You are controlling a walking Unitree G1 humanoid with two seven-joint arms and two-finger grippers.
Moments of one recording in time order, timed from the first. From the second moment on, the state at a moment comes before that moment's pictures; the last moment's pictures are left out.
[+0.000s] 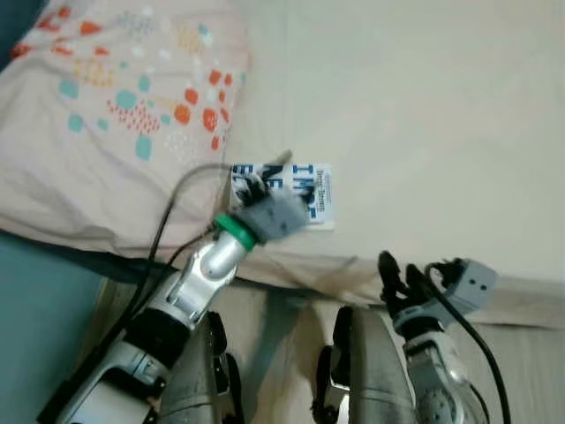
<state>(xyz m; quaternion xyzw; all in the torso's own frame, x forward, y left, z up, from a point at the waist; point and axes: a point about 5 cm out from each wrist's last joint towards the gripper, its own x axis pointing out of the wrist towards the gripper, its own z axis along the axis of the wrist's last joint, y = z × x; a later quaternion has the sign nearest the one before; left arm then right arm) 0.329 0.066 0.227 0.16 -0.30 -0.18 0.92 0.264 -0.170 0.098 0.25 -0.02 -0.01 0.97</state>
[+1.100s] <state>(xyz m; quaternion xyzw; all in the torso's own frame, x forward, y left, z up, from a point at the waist) 0.322 0.115 0.191 -0.01 -0.05 -0.10 0.99 0.289 -0.160 0.115 0.15 -0.08 0.05 0.98</state>
